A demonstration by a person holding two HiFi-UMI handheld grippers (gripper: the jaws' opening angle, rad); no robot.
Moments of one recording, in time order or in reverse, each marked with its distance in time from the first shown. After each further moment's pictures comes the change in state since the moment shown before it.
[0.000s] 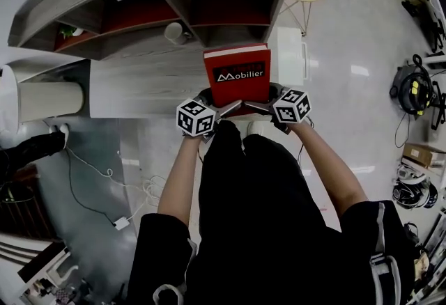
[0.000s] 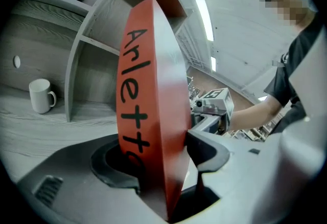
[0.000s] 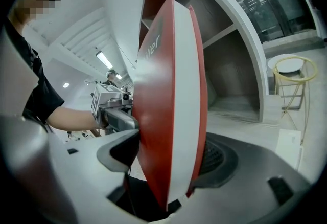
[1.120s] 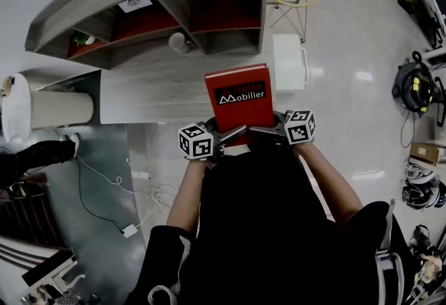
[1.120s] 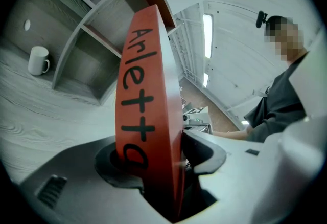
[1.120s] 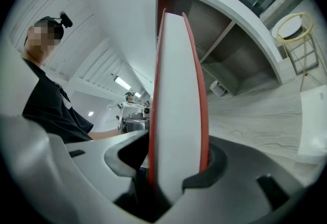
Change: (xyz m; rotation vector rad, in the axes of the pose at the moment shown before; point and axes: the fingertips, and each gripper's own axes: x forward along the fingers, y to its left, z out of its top) left arm -0.040 -0.116 -0.023 -0.207 -0.050 -0.187; right arm -0.058 0.115 -0.029 0.197 -0.112 0.294
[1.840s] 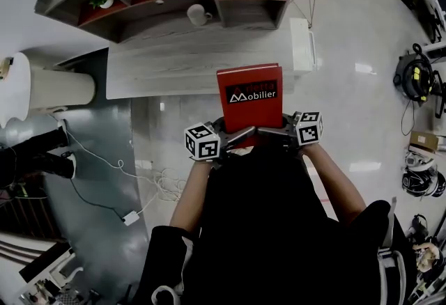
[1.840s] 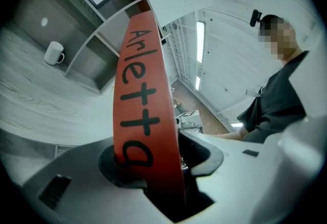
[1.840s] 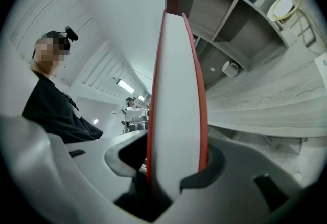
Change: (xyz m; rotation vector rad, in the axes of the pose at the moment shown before) left arm -0.115 -0.053 -0.083 -0.024 -0.023 -0.091; right arm 0.076 0.100 -0.088 0.089 -0.030 0.050
